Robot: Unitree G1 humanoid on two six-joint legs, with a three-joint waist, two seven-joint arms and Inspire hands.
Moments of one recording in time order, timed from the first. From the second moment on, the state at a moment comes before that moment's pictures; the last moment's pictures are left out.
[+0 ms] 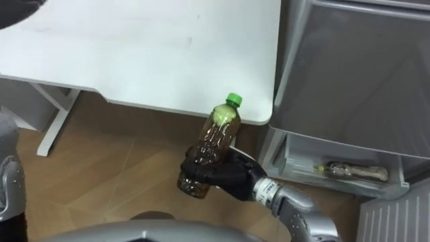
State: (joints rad) left arm 0.12 0.20 0.24 -0.54 -0.01 -0.21 0.33; right arm 0.25 -0.26 0.28 0.42 0.54 0.09 0.74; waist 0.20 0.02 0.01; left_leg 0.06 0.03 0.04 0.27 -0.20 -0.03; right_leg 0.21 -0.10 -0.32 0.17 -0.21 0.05
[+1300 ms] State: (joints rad) left arm 0.37 0.23 -0.06 0.77 -0.20 0.03 0.37; right arm 0.24 -0.30 0.37 0.41 0.88 0.14 0.53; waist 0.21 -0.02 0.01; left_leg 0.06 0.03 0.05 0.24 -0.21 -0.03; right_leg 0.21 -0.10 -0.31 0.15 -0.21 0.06
